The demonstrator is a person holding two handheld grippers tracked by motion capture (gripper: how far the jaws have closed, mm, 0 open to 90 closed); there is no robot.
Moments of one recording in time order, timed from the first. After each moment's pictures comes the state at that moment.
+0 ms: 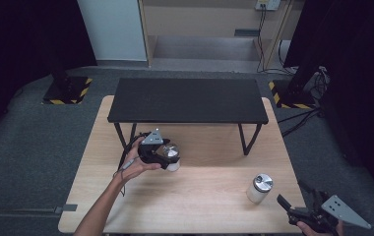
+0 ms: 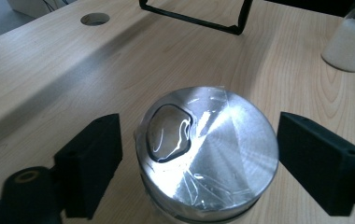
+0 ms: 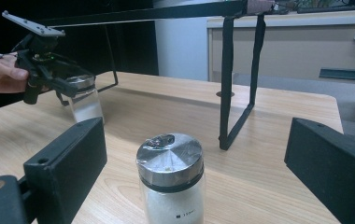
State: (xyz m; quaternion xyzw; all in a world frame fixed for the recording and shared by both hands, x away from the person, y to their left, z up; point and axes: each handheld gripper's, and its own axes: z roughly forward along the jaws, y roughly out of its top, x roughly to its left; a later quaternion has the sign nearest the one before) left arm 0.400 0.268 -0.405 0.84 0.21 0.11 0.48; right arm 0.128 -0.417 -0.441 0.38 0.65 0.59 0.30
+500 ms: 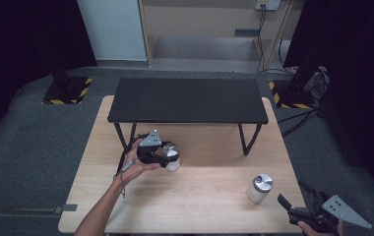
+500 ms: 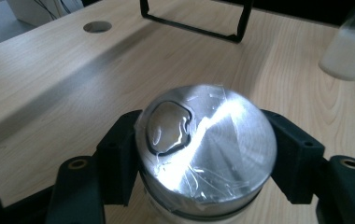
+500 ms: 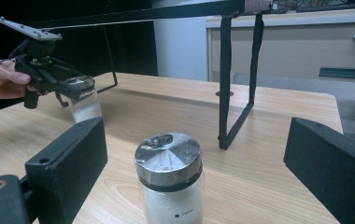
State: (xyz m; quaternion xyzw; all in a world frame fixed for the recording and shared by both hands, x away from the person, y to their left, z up) left arm 0.395 0.274 -0.414 0.83 0.21 0.11 0.51; right arm 0.128 -0.418 -0.442 0.38 0.64 0.59 0.30
